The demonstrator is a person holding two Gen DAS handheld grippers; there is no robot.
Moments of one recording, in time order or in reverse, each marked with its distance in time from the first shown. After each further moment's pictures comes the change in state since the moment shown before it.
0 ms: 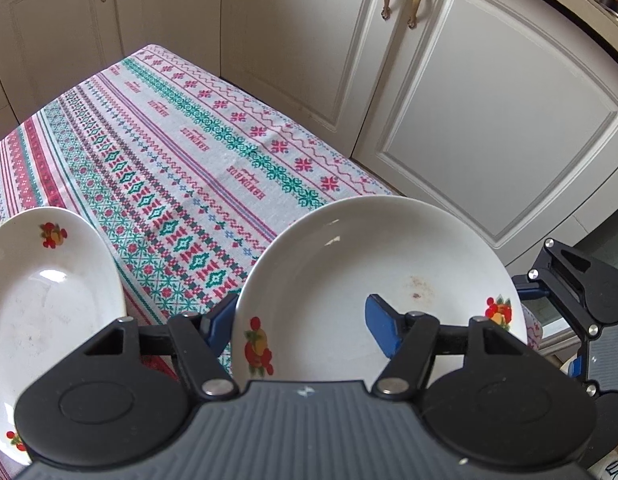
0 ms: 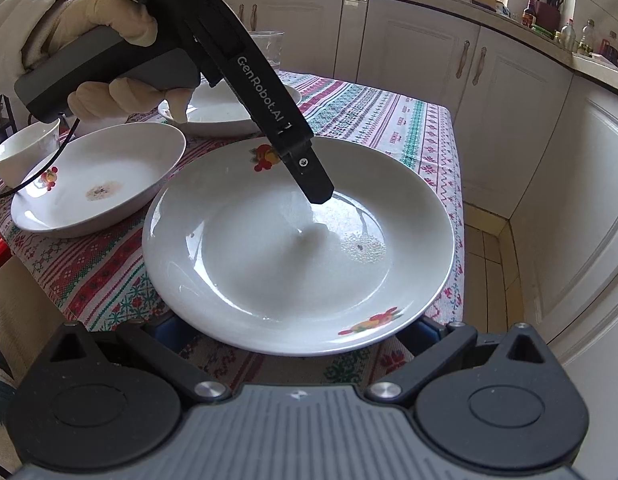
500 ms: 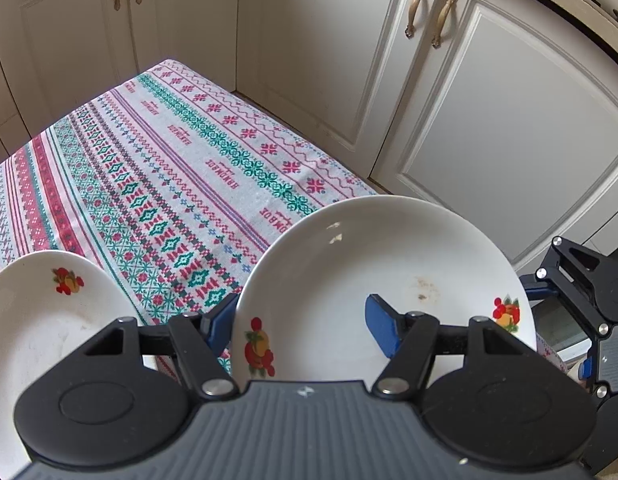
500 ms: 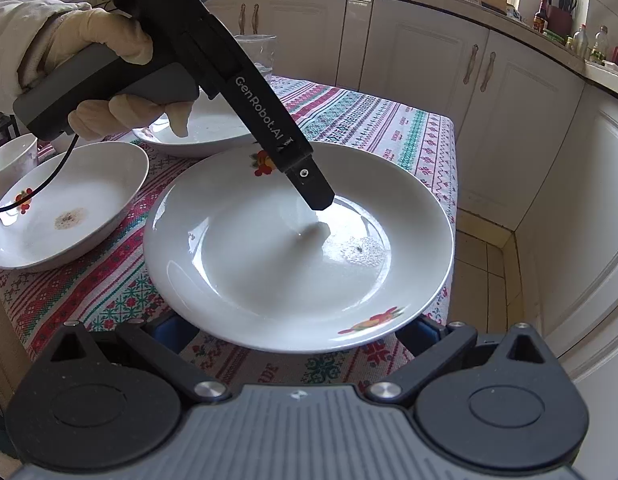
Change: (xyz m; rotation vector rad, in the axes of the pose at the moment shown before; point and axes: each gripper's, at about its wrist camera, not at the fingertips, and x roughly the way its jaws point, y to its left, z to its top) left arm 0.015 0.023 0.026 -0.016 -0.037 0.029; right arm 0.017 -0.021 0.021 -0.028 0.008 0.005
